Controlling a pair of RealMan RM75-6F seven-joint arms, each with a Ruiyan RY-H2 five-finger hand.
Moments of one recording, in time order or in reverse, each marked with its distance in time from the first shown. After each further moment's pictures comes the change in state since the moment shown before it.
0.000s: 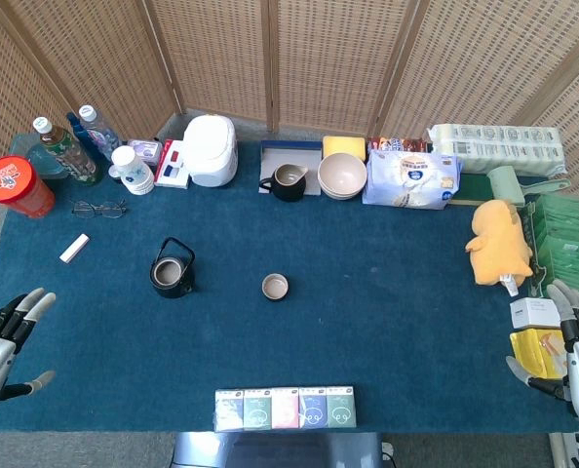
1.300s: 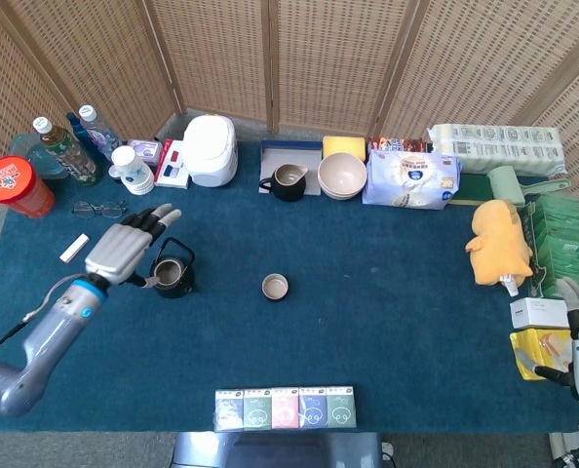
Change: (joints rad) left arm -0.626 -0.224 -0.321 0.069 -0.583 -0.692 0.364; right arm 0.040 -0.015 0.043 0.046 0.172 -0.110 0.001
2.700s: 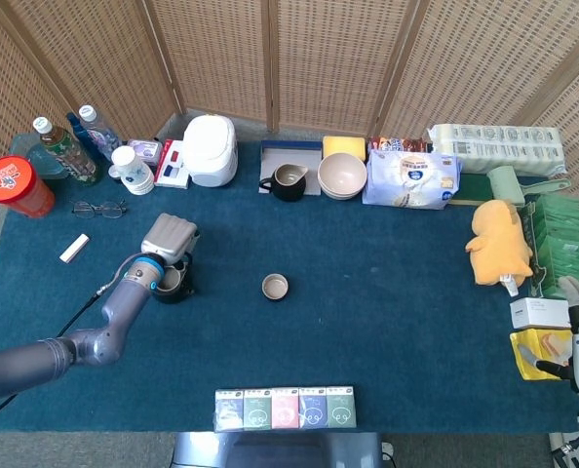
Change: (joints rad) left arm -0.298 -0.303 0.102 0.319 -0.449 -0.054 0.361; right arm 0.018 -0.023 0.022 0.033 0.063 -0.043 -0.017
